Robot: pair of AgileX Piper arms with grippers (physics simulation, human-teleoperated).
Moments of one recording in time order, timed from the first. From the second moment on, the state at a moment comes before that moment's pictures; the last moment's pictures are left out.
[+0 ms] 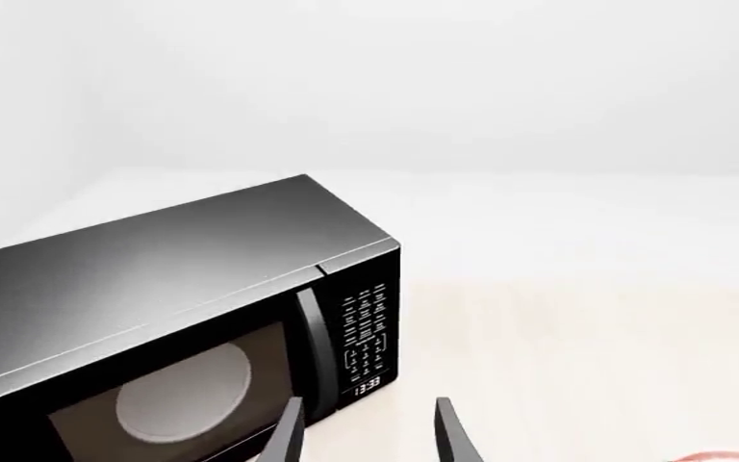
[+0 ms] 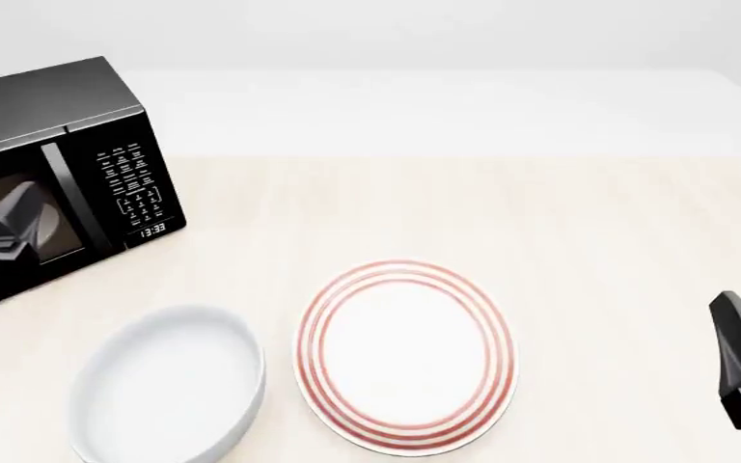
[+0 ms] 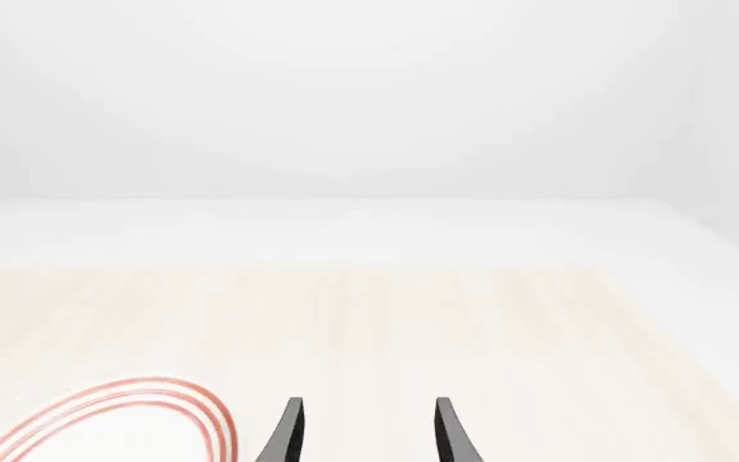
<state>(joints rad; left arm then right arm) 0.07 0.69 -0.24 -0.36 0.02 0.00 0.01 0.00 -0.01 0.00</state>
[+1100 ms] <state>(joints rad) 0.13 1.12 -0.36 -0.54 -0.01 0.00 0.00 -0.01 0.00 0.00</state>
